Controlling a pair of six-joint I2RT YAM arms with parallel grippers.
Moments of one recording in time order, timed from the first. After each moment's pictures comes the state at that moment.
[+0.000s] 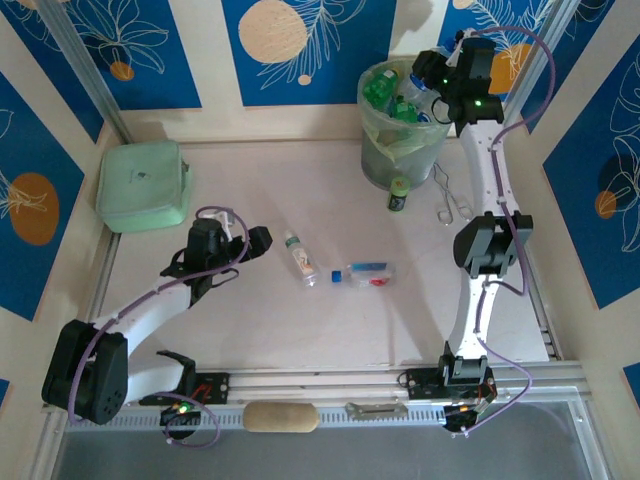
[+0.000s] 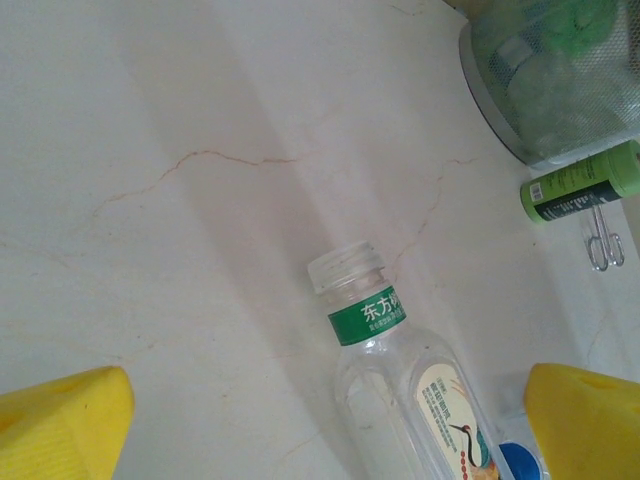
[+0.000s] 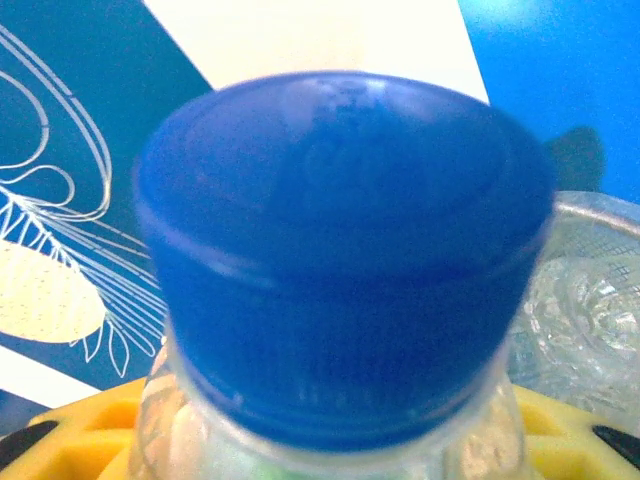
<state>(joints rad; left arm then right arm) -0.34 1.20 0.56 0.07 0.19 -0.66 0.01 2.18 2.46 -0.54 -0.19 0.51</state>
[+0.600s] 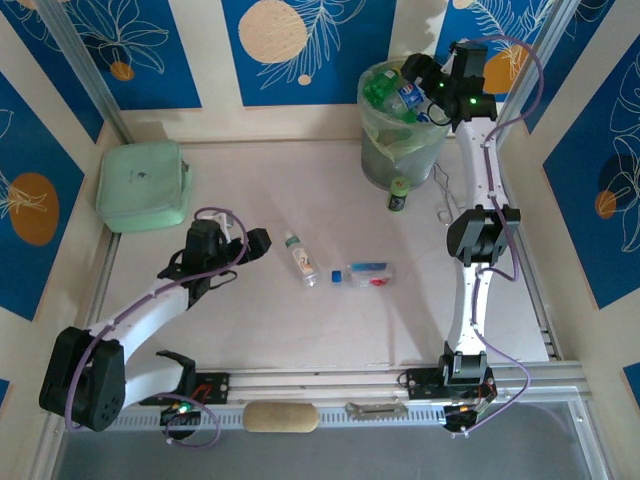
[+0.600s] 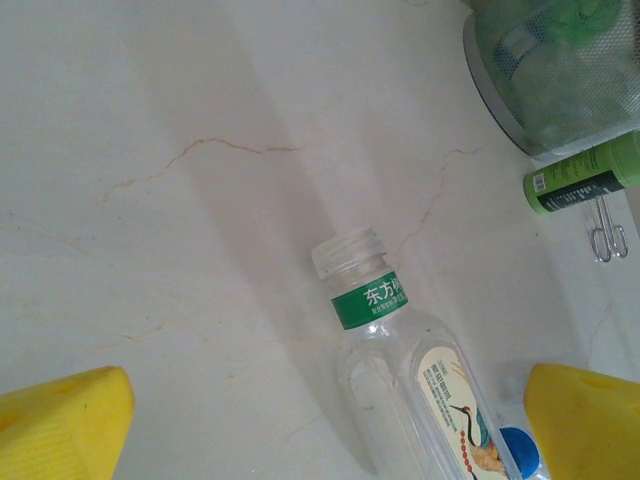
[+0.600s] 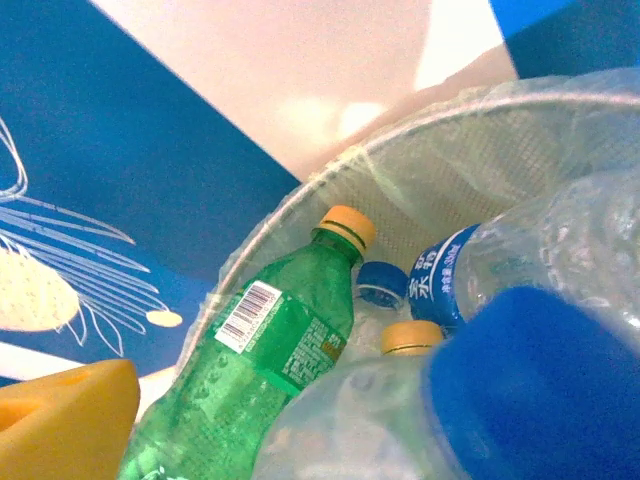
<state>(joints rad) -0.34 1.16 0.56 0.02 0.19 -0.65 -0.01 2.32 2.62 -0.67 -0.26 0.60</state>
